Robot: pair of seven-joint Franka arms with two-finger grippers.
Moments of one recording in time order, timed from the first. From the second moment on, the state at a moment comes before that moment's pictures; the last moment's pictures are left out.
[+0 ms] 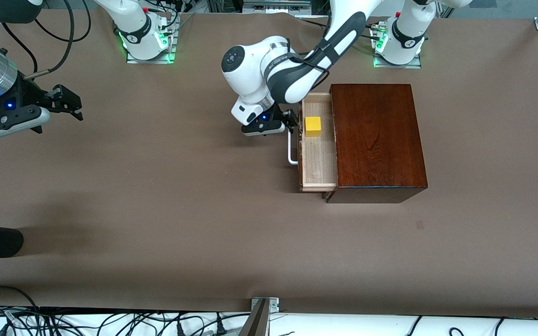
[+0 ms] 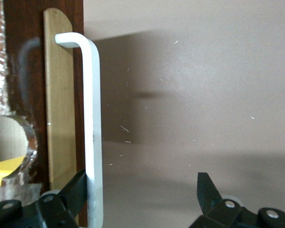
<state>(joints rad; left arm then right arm) -0.66 0.68 -0.36 -1.44 0.47 1.78 -1.14 0.09 0.02 0.01 -1.64 -0.01 1.67 -0.28</state>
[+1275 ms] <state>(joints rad) -0.12 0.30 -0.35 -1.22 0.14 1.32 -0.44 0.24 0.16 0.04 -1.64 -0.04 1.69 -0.33</state>
